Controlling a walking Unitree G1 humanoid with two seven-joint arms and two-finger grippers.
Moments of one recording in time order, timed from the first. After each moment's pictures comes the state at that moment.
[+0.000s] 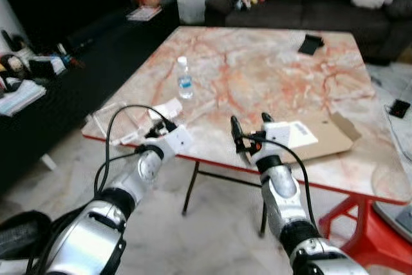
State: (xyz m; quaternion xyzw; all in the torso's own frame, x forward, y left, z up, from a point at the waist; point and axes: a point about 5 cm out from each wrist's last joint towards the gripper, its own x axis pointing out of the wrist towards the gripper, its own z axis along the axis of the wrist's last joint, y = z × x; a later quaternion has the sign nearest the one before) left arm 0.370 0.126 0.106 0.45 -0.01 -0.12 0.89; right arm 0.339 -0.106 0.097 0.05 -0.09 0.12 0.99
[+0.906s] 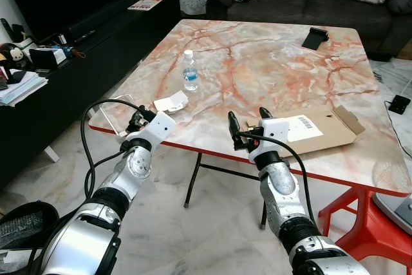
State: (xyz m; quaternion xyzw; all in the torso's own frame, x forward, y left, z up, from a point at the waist) left arm 0.372 0.147 0.119 0.38 -0.04 -0.01 0.92; right arm 0.341 -0.105 0.104 0.04 -0.10 0.13 0.99
